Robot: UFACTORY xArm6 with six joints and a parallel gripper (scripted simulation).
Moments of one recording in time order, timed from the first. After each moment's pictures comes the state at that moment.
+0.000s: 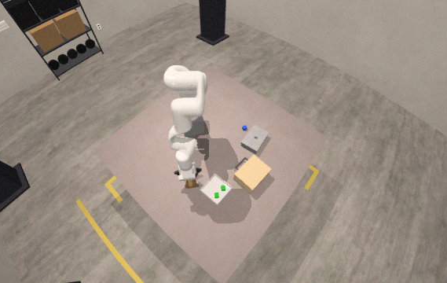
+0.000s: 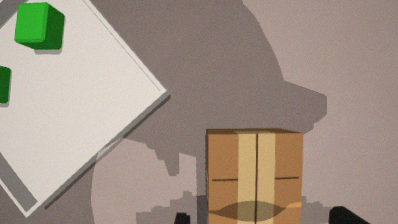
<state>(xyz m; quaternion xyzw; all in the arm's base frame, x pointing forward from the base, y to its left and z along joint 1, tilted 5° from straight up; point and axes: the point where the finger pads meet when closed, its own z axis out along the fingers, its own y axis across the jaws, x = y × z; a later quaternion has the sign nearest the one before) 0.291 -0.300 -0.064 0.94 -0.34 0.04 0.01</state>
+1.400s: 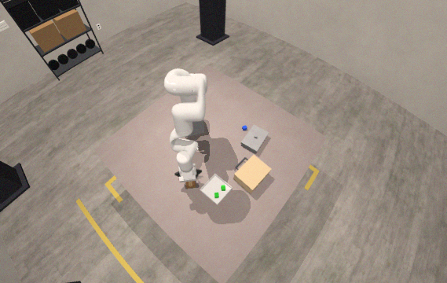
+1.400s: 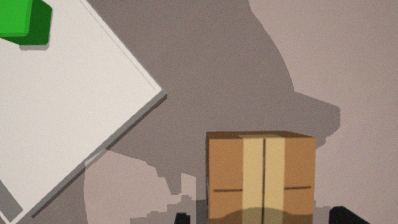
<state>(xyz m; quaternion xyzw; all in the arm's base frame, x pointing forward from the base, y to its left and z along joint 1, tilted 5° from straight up) 0.293 -0.302 -0.083 0.94 -0.34 0.04 0.01</state>
